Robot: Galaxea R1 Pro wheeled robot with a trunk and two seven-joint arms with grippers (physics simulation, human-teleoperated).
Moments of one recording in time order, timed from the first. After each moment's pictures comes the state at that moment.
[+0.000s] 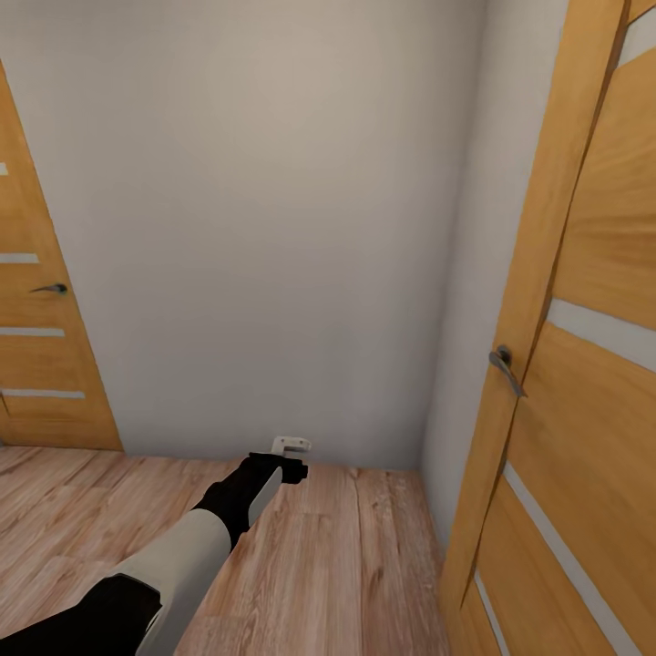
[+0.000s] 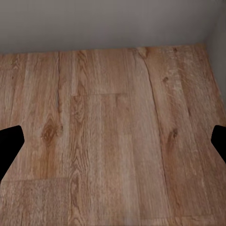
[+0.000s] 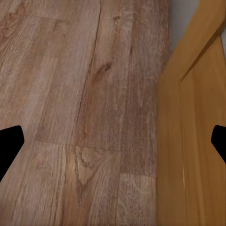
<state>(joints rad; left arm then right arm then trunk) -0.85 -0.17 -0.25 -0.44 0.18 0.47 0.16 -0.01 0.06 0.00 -0.64 0.14 -0.22 -0.08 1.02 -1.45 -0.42</state>
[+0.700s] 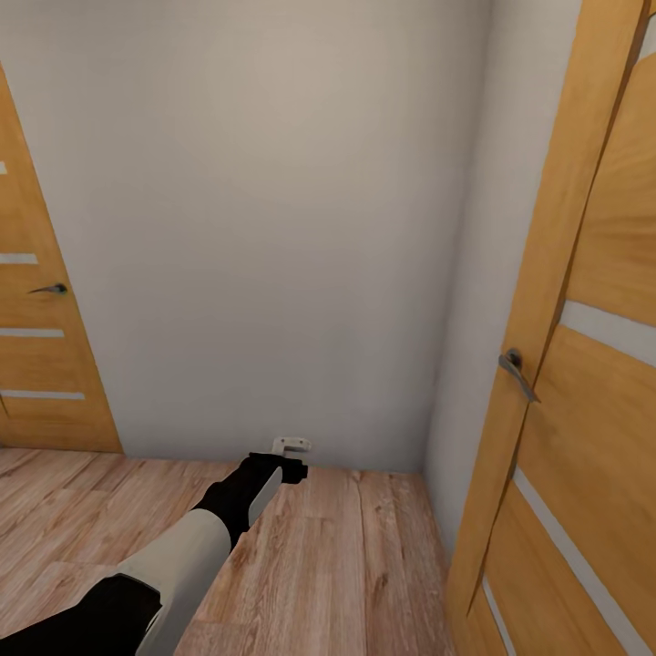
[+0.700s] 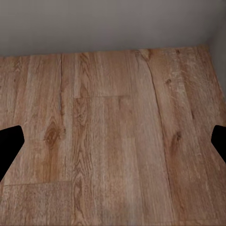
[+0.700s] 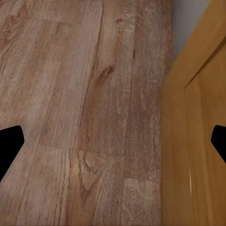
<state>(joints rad) -0.85 -0.17 -0.25 -0.44 0.18 0.47 0.16 -0.01 0.06 0.00 -0.64 0.14 -0.22 -0.08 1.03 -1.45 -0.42</state>
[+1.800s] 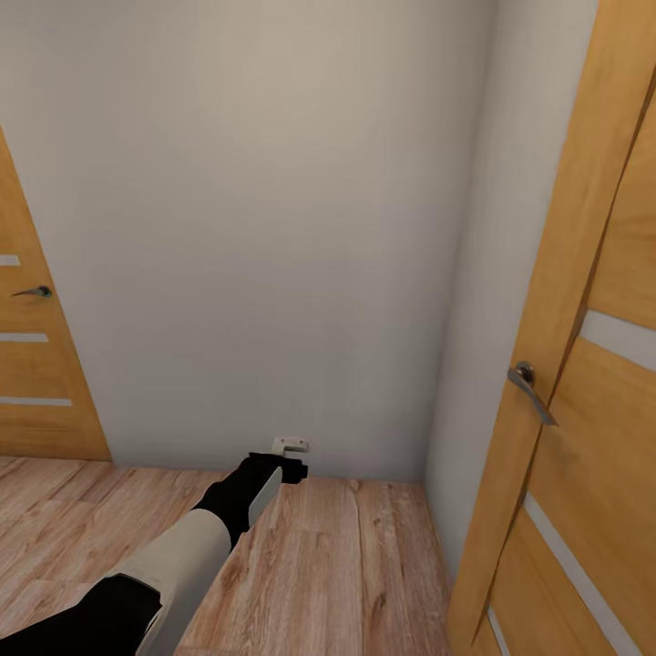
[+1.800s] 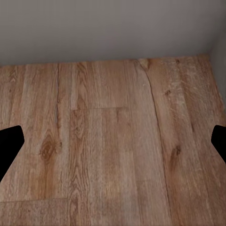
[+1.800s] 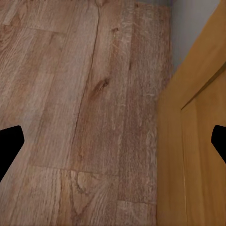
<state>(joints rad) -0.85 -0.17 -0.24 -0.44 0.18 0.47 0.16 -0.01 0.06 0.00 -0.64 0.14 -0.22 -0.08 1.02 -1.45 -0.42</state>
